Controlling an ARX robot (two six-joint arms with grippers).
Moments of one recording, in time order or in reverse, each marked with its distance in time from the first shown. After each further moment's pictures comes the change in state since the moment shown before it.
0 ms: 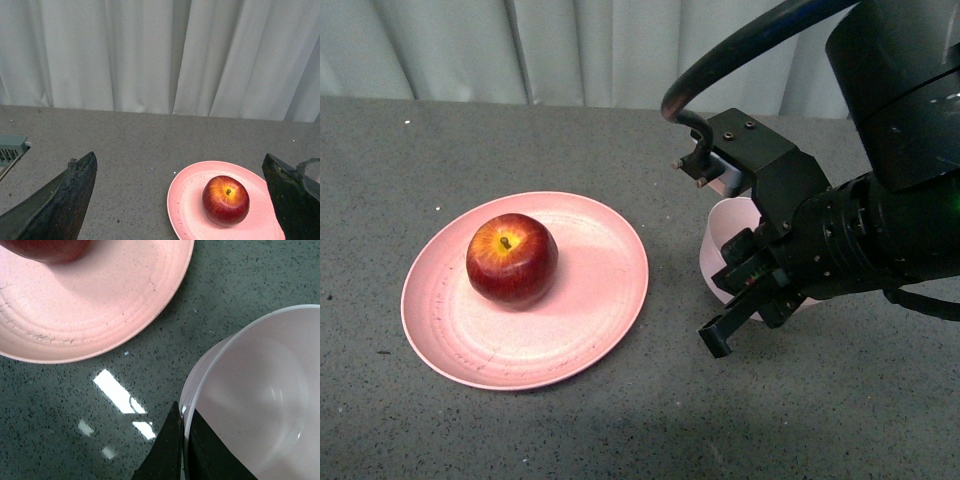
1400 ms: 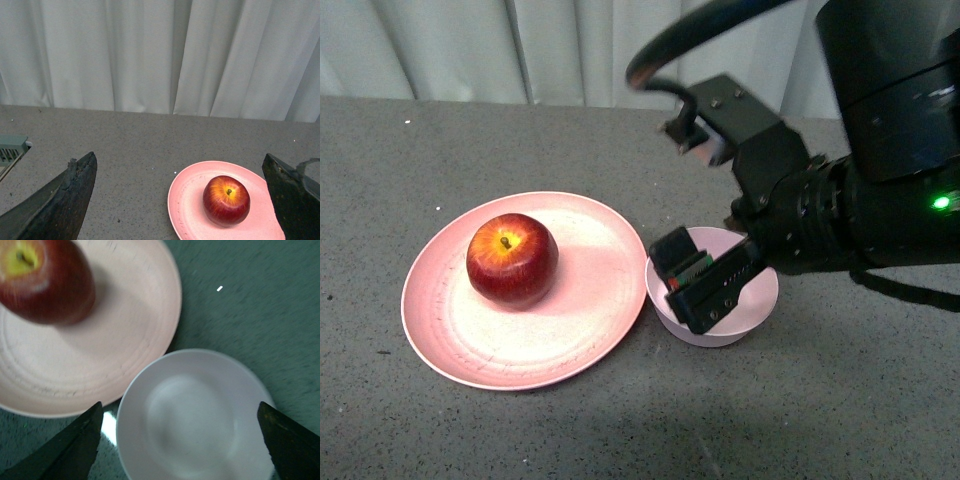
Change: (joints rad) left arm 0.000 0.000 0.000 0.000 0.000 0.000; right arm 0.018 -0.010 -0.030 0.196 0.021 0.081
